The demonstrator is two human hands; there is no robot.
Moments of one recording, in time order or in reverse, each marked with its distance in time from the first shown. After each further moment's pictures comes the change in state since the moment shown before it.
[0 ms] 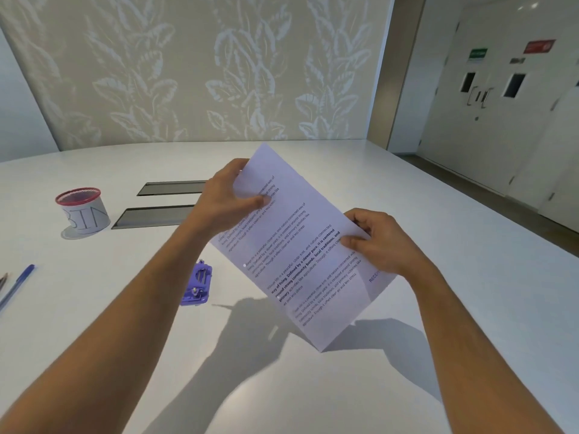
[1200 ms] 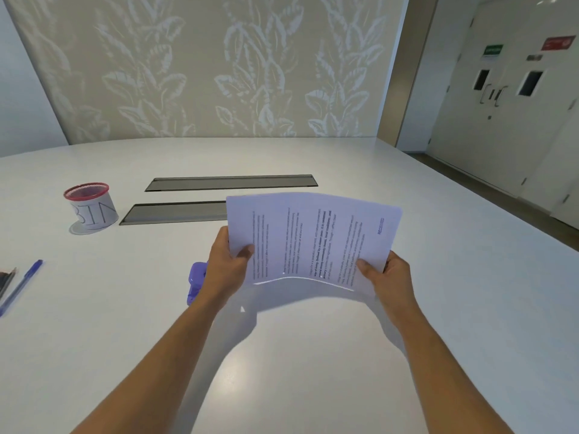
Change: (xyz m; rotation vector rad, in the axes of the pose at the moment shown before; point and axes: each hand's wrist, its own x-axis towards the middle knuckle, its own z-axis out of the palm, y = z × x) left_hand -0.063 -0.089 0.055 -0.291 0.235 -0.253; right_hand -0.006 0.091 0.067 0.481 0.419 0.163
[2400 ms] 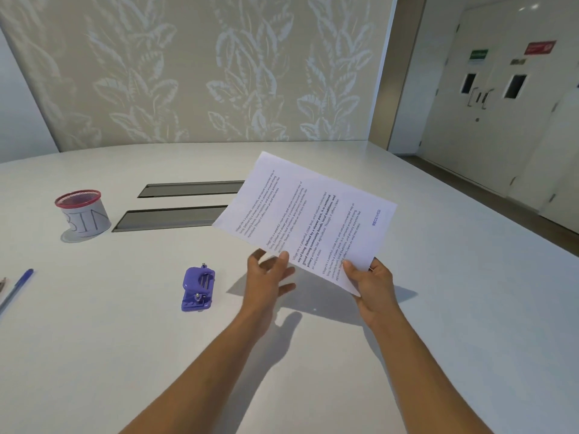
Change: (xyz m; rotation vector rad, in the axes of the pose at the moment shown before) left_hand -0.040 0.015 0.062 -0.520 -0.119 -0.390; right_hand -0.014 -0.016 0.027 0.386 0.092 0.307
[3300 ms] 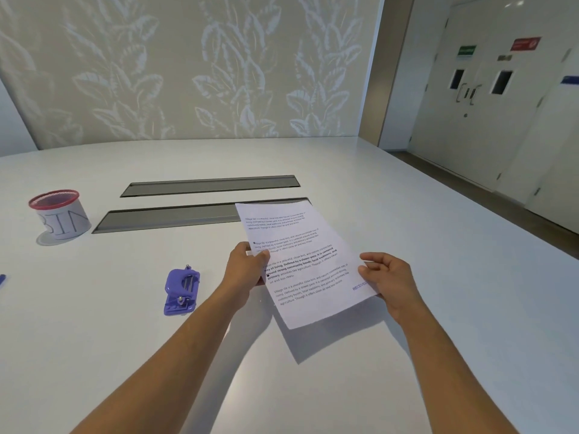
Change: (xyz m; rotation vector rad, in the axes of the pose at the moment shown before) left_hand 0.049 0.009 -0.006 0.317 0.030 -0.107; right_hand 0.022 -0.024 -0.058 -0.379 0.026 0.002
